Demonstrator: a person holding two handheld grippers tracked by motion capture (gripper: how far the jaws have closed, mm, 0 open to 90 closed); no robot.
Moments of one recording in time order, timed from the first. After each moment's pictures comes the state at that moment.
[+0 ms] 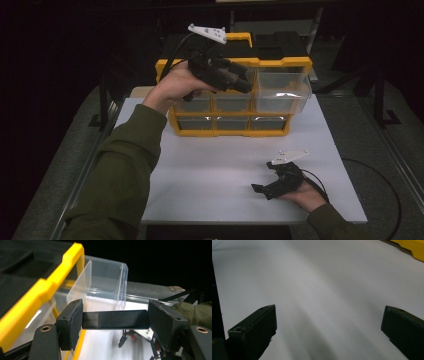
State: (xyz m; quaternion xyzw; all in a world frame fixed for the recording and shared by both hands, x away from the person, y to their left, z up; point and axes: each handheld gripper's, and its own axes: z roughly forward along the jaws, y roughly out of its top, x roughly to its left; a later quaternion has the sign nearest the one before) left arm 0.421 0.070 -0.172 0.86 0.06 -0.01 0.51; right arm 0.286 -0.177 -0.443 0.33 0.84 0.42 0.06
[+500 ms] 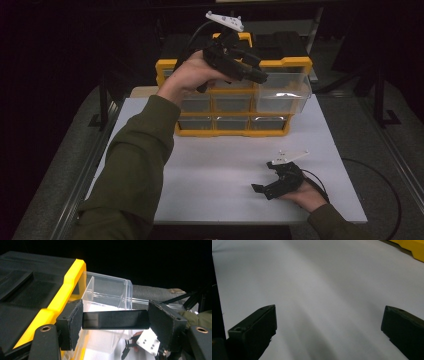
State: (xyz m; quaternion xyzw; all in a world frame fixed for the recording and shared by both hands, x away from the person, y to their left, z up) left arm 0.434 0.038 -0.162 0.86 0.05 -0.01 0.51; right arm 0.286 -0.178 -0.443 0.33 0.84 0.42 0.07
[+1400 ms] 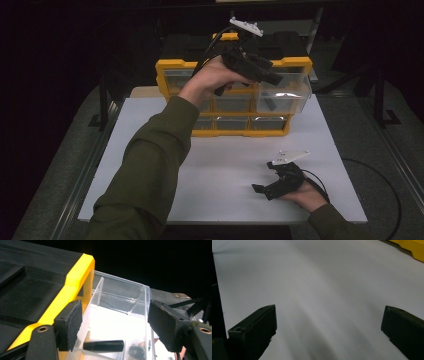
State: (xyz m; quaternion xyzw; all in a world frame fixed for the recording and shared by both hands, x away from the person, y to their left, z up) left arm 0.445 0.005 -0.182 0.86 0.10 -0.02 0.51; right arm 0.285 -0.179 -0.442 0.32 0.85 0.42 0.07
